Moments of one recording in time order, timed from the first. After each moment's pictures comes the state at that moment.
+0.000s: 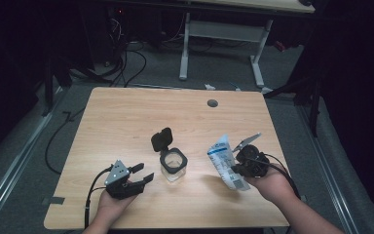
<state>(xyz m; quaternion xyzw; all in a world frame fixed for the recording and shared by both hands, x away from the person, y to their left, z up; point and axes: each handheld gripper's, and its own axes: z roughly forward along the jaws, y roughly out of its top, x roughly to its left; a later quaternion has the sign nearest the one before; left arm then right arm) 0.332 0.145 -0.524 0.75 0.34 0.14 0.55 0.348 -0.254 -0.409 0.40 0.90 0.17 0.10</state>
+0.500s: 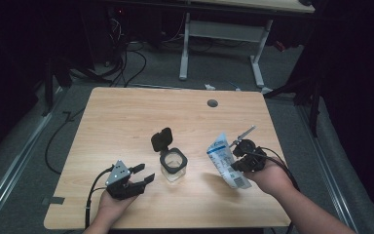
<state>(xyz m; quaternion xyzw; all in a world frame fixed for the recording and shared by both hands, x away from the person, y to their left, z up) 0.331 0.143 -0.522 0.76 0.33 0.14 0.55 0.364 -0.248 -0.402 0.41 0.90 0.13 0.07</state>
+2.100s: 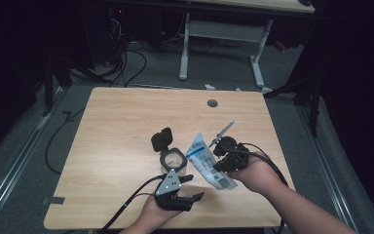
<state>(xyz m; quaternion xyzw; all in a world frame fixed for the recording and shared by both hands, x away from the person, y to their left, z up) 0.302 0.014 -0.511 0.79 0.21 0.06 0.58 0.356 -0.189 -0.367 0.34 0.93 0.14 0.04</state>
